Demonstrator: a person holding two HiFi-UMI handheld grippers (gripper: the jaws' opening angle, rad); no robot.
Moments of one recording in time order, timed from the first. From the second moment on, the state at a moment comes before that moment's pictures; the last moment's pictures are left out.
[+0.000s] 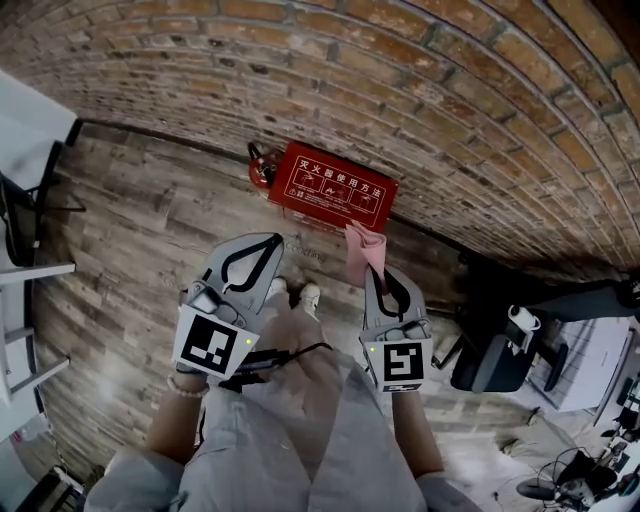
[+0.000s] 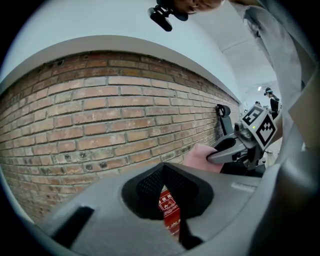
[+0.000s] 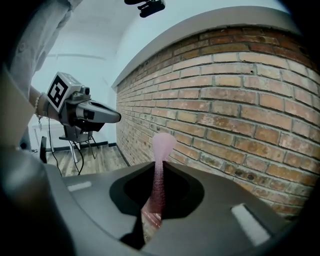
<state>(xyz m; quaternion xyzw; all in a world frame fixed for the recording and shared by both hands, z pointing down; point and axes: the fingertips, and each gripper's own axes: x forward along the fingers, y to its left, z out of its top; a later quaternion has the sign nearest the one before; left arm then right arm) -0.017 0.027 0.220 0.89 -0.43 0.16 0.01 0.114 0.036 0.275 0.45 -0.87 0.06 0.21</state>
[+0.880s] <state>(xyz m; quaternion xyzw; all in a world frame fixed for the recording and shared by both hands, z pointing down) -0.089 -0.011 0.320 0.86 -0.47 0.19 0.04 0.031 -0.057 0.376 0.42 -0.88 0.08 0.22</state>
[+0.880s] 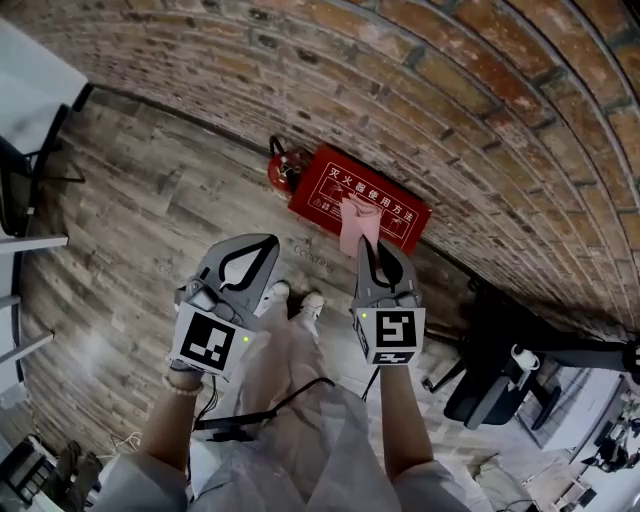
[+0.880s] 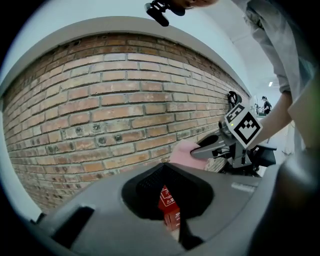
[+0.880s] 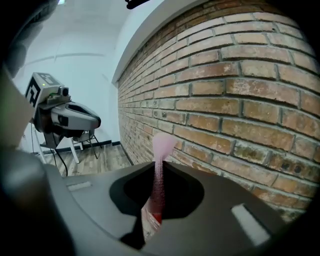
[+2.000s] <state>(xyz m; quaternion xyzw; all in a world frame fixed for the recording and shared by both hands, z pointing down) -0.149 -0.046 0.424 0.82 -0.52 0.21 0.10 -0.085 -0.153 0.523 0.32 -0.90 0.06 0.30</state>
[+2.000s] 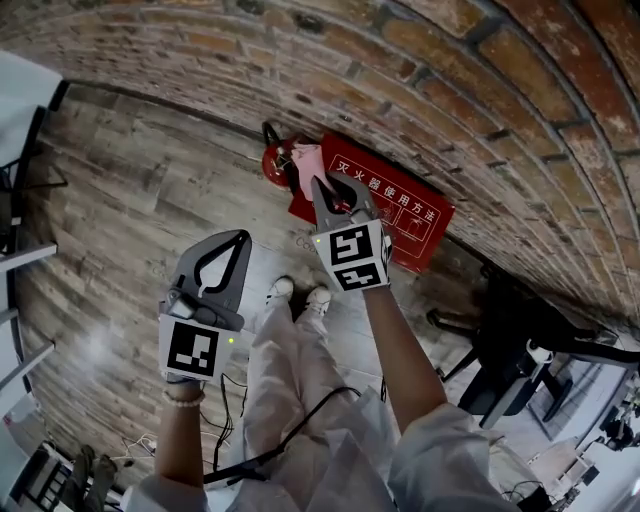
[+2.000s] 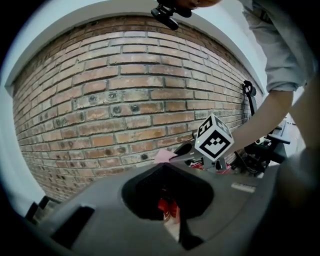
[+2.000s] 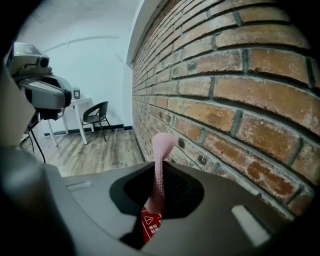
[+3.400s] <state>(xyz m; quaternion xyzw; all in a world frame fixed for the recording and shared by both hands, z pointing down) -0.116 -0.073 0.452 0.84 -0.49 0.23 0.09 -0.050 -0.216 0.632 0.37 -0.83 0.10 0.39</state>
